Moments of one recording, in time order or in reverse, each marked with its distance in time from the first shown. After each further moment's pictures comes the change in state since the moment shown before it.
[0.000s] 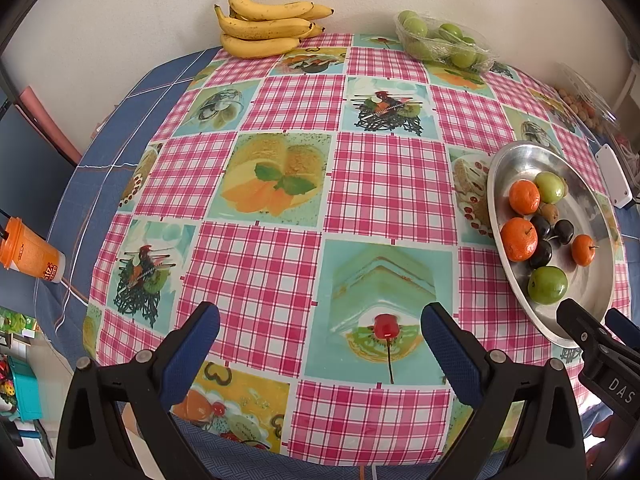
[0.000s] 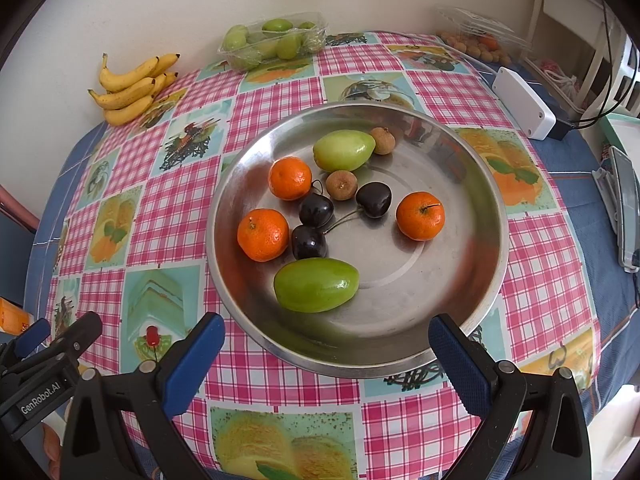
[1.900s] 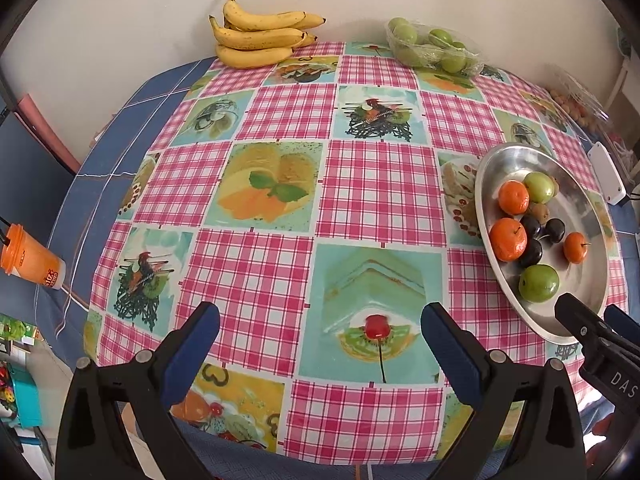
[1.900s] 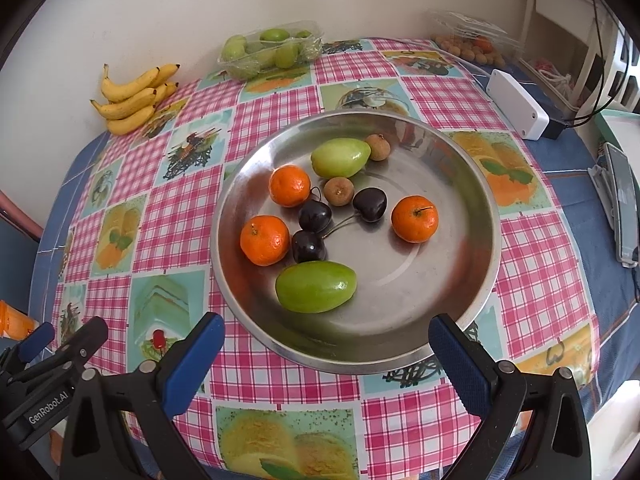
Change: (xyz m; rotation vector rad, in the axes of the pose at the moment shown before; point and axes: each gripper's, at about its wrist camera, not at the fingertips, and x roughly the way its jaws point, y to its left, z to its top) left arm -0.008 -0.004 -0.001 0.011 -0.024 -0.012; right arm -0.008 -0.005 0.000 0.014 -0.018 0.011
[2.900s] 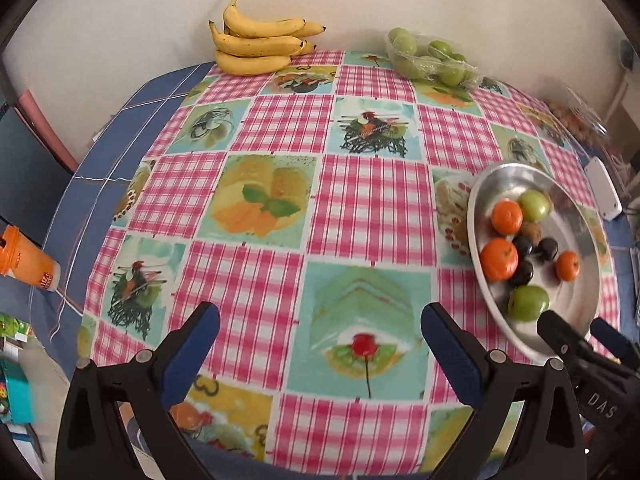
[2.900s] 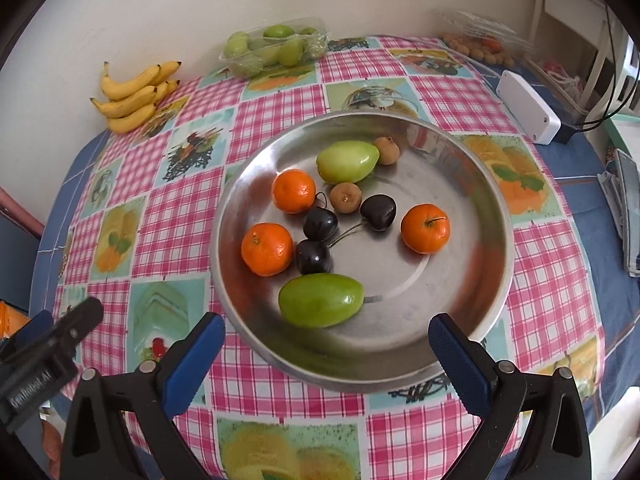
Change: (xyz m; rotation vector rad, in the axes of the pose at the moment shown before) left arm -0.005 -0.004 0.010 -0.028 -0.021 -0.018; right arm 0.007 0.001 0.007 -0.011 0.002 0.014
